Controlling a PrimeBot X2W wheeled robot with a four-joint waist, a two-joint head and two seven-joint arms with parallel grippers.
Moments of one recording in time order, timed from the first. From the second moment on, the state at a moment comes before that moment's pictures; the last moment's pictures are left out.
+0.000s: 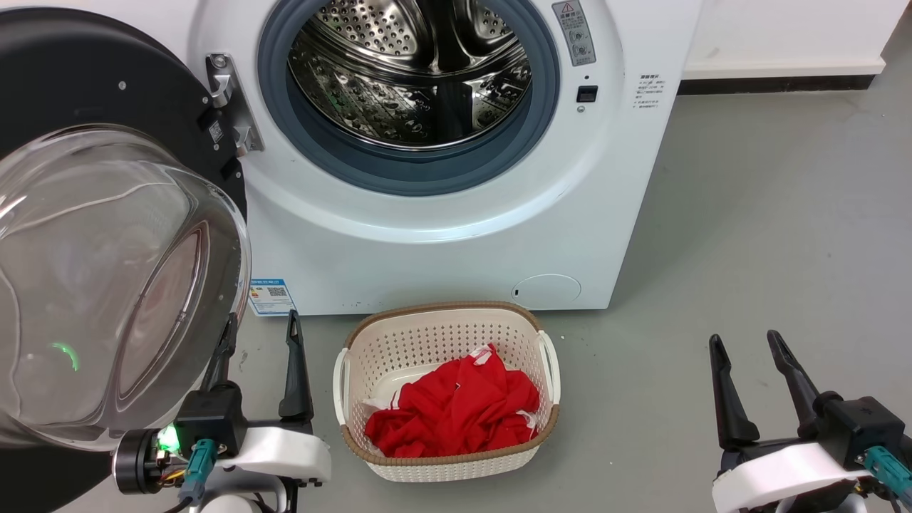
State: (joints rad) left arm -0.07 0.14 -0.14 0.11 -0.16 0.17 -0.26; right arm 0.04 -0.05 -0.02 0.02 0.10 0.13 -0.16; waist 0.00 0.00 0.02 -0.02
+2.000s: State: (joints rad) left arm -0.05 0.08 -0.01 0.19 -0.78 0.03 -0.09; right arm 0.00 -0.06 -0.03 0.14 0.78 0.13 -0.07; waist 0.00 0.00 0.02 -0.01
